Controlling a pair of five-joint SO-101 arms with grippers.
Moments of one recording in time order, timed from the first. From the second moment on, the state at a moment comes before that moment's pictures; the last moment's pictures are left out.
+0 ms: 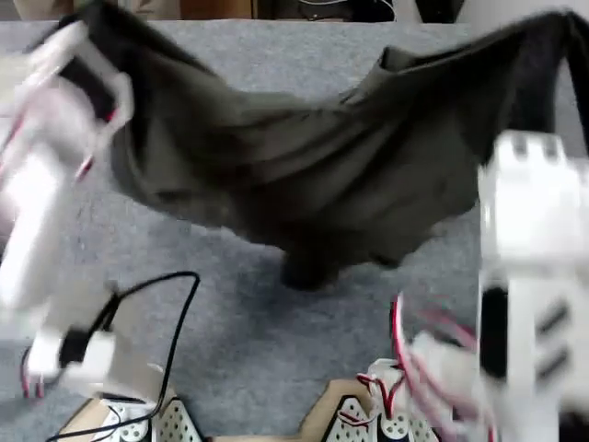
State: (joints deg) left arm -1.3 -0.7 -93.5 100.3 19.0; right arm 2.1 -11.6 -93.7 95.3 -0.9
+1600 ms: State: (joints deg) left arm -24.3 -68.7 23.4 56.0 6.1; right arm 10.4 -39.3 -41.6 61.2 10.9
